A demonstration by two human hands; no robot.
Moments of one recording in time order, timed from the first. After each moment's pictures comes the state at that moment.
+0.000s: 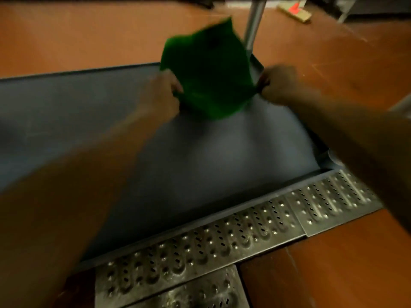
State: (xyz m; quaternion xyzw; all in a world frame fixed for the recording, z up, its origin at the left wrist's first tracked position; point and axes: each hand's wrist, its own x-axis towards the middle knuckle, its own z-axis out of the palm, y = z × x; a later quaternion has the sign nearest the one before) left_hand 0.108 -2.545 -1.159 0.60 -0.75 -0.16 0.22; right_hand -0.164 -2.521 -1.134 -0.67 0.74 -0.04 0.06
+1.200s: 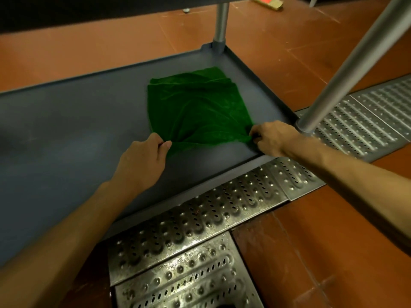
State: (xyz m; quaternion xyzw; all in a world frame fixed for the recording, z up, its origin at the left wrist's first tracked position) left_hand 0.146 -2.396 -1.204 0.51 -0.82 -0.15 0.20; right_hand -0.169 -2.361 -1.170 -0.66 0.74 0.09 0.13
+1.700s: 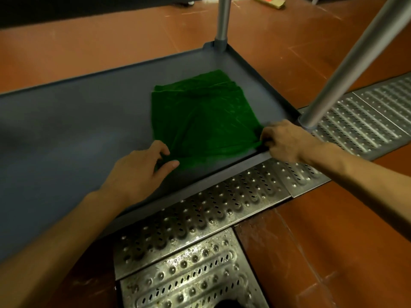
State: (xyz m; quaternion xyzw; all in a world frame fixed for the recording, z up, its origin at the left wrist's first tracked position) left_hand 0.174 -2.375 -1.203 0.46 -0.87 -0.12 0.13; right_hand -0.182 -2.333 -1.173 -0.69 0.71 0.07 0.10
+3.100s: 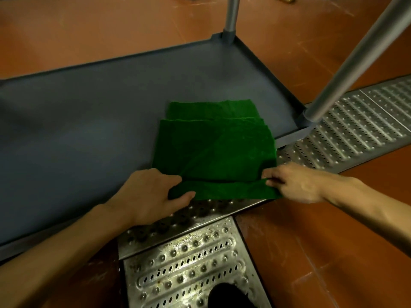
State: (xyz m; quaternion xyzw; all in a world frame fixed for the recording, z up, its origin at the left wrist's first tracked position) left_hand 0.179 -2.307 -1.193 0.39 -0.91 -0.12 0.03; right_hand -0.148 -2.252 -1.174 -0.70 0.63 0.12 0.31
